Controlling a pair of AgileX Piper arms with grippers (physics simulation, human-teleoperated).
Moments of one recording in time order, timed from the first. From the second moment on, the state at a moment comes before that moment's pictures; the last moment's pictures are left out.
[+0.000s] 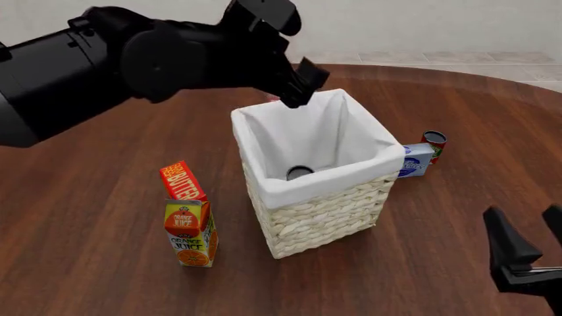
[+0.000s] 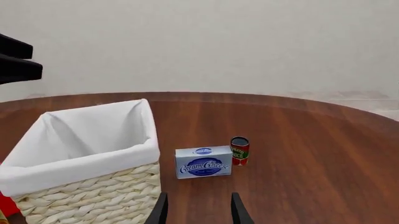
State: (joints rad) left arm -0.74 1.54 -1.51 0.41 0.26; right arm 0.05 0.22 -0.09 -0.10 0.03
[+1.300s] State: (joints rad) left arm -0.73 1.40 -1.41 0.34 0.17; right arm 0.03 0.58 -0.43 -0.05 -0.12
